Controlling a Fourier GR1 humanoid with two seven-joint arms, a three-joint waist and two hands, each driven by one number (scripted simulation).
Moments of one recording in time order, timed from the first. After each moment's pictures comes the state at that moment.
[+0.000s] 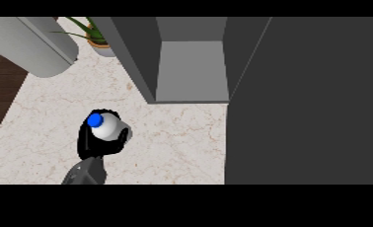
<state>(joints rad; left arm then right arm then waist) -0.30 0.04 0.34 -0.60 0.25 -0.30 -0.83 1.12 -0.11 -0.09 -2.42 -0.21 0.60 -0.46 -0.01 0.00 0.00</state>
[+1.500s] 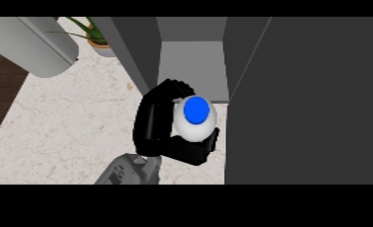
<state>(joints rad) -0.31 0.00 -0.53 -1.56 0.39 0.49 -0.28 1.03 -0.12 -0.12 -2.41 -0.22 0.58 -0.42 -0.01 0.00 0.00</state>
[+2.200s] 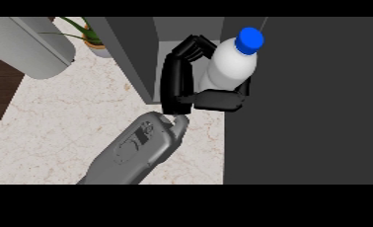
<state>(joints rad) -0.70 0.00 -0.54 -1.33 0.42 0.81 -0.20 0.97 -0.12 -0.17 -2.40 -0.24 0.58 -0.37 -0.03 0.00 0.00</state>
